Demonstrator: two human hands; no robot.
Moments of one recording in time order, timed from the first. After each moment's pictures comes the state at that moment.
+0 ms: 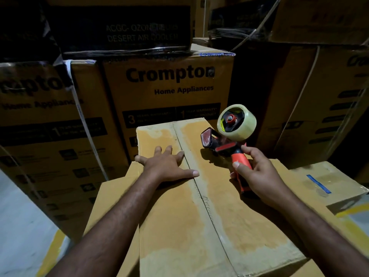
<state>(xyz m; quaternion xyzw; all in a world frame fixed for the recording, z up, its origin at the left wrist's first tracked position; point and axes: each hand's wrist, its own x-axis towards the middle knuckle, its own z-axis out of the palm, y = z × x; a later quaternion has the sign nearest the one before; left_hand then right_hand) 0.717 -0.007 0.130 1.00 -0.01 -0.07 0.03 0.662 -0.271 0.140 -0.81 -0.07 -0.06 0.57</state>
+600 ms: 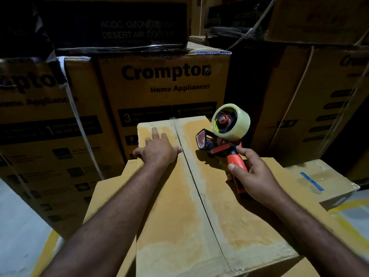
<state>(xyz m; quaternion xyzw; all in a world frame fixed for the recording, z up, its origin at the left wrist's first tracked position) 0.756 -0.018 0.134 0.98 0.16 0.04 0.08 0.653 -0.273 0.137 -0.85 -0.07 -0.06 0.51</state>
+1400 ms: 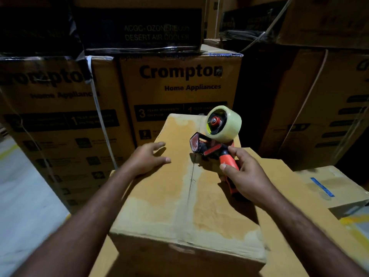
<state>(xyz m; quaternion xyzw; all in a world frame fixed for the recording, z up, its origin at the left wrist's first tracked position) 0.660 0.047 0.144 0.95 0.05 0.00 0.32 0.621 -0.246 0.149 -0.86 -0.09 -0.03 0.49</state>
